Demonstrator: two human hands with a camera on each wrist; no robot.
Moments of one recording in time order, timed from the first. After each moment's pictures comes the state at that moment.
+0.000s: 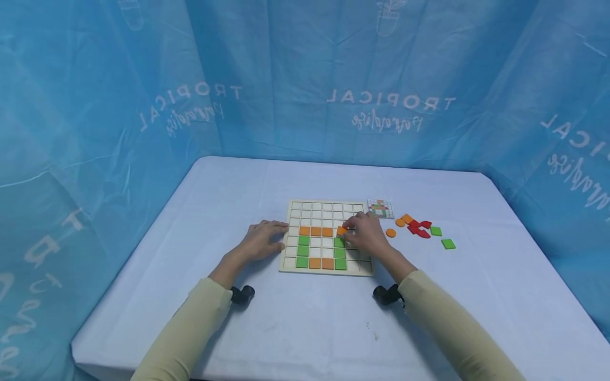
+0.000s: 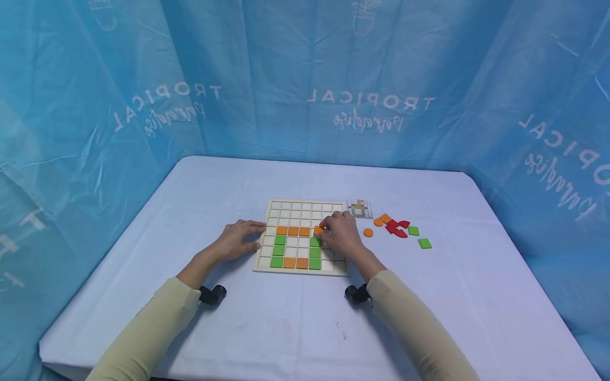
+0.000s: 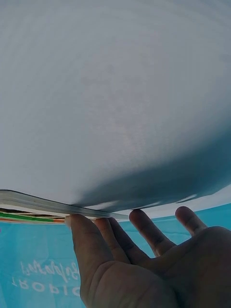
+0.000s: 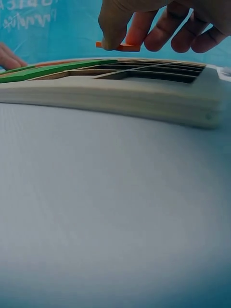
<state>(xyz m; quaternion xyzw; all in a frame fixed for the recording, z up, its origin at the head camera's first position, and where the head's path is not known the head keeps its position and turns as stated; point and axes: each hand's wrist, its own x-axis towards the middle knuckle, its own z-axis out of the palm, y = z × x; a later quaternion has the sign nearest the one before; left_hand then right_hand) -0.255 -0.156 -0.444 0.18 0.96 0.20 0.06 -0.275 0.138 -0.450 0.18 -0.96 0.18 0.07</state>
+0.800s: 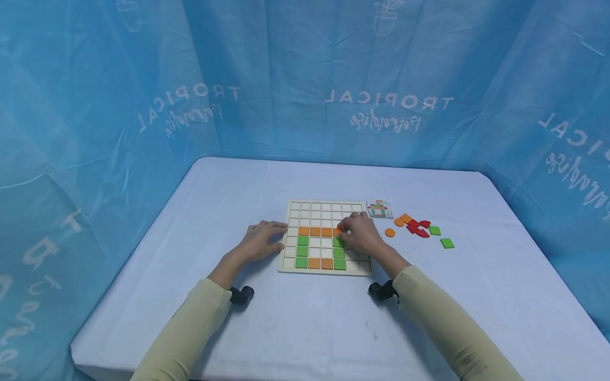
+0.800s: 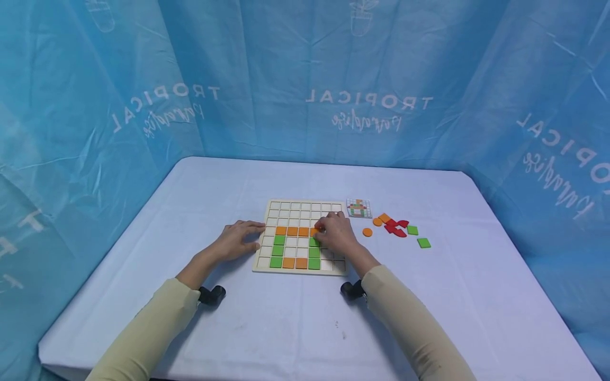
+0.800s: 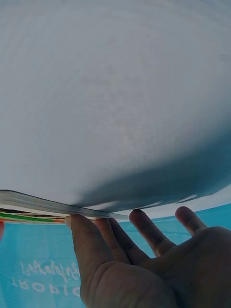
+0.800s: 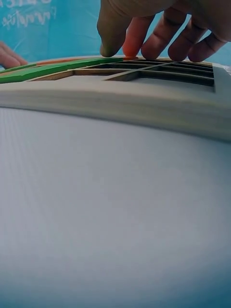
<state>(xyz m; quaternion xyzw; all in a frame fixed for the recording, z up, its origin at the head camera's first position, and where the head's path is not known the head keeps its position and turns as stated) -0.255 -0.155 -0.443 0.18 0.96 0.21 0.06 -0.285 0.131 -0.453 0.19 -0.97 0.18 0.03</state>
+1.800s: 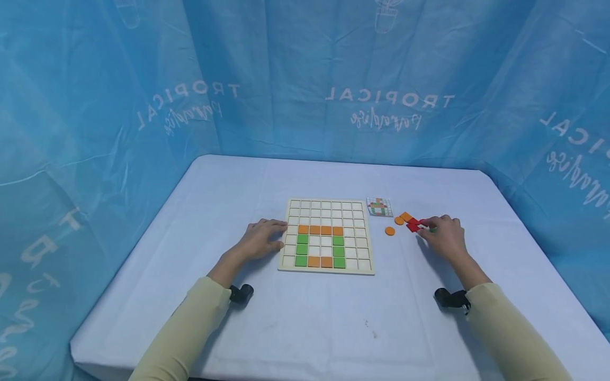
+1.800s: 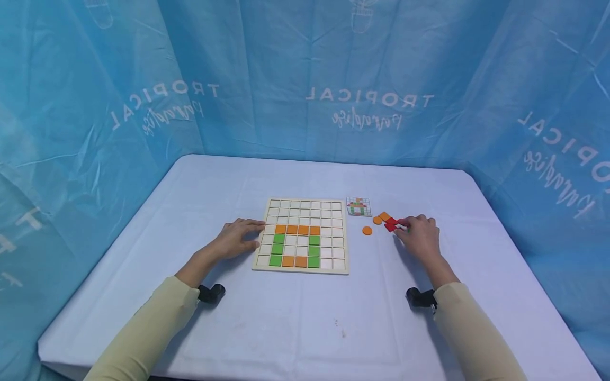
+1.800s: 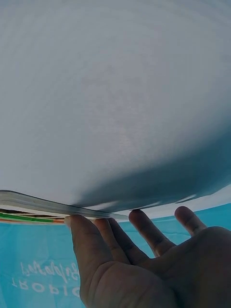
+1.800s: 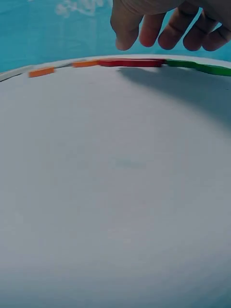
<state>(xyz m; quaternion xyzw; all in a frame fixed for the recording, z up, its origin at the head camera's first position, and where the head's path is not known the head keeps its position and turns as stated) -0.256 -0.156 -0.442 0.19 0.96 0.20 0.06 -0.261 0.302 -0.449 -0.03 -0.97 0.22 0.07</state>
